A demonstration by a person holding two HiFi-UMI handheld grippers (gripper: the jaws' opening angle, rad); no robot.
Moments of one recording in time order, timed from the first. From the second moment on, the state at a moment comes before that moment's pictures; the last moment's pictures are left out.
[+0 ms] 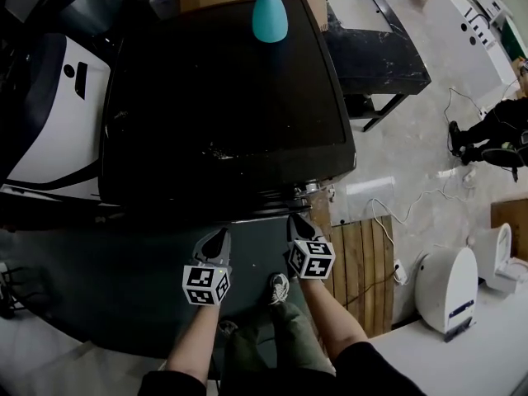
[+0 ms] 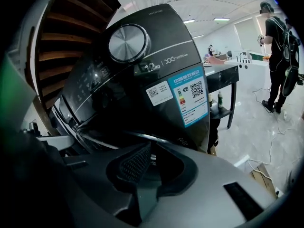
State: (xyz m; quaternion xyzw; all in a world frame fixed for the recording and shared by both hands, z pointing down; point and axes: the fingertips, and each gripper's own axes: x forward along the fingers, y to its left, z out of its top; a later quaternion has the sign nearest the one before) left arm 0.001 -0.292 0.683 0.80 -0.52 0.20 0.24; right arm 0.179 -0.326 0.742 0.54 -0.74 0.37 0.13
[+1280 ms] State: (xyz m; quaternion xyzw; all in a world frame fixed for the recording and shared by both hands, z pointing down) left arm -0.047 -0.315 0.690 0.76 -0.58 0.18 0.25; right arm 0.176 -0.342 0.747 0.55 -0.74 0.36 0.14
